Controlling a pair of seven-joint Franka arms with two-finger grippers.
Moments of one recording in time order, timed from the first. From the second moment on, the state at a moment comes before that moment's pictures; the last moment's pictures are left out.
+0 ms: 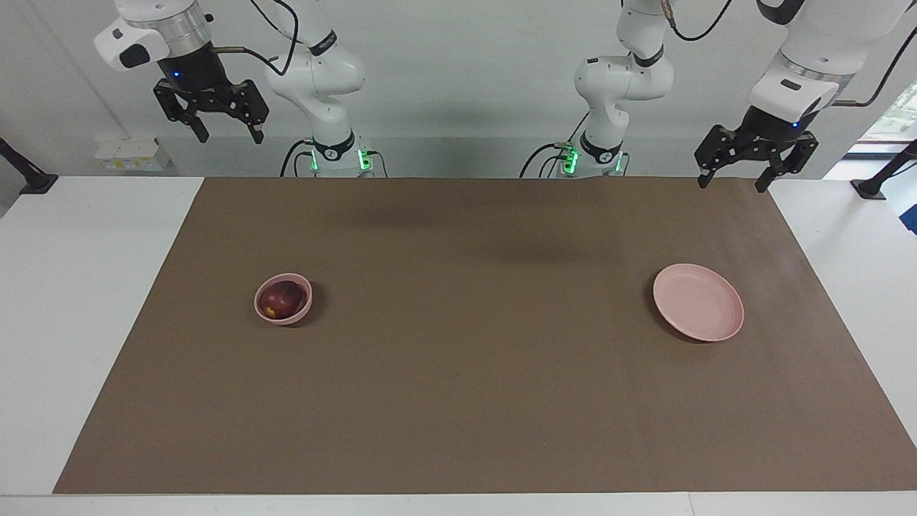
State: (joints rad) left arm -0.09 0.00 0.01 -1.47 -0.02 1.53 0.07; right arm 0.11 -0.17 -0.13 -1.61 0.01 1.45 0.06
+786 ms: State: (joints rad) left arm -0.08 -0.02 0.01 -1.47 -0.01 1.41 0.07; right arm 0.10 -0.16 -0.13 -1.61 0.01 1.46 0.06
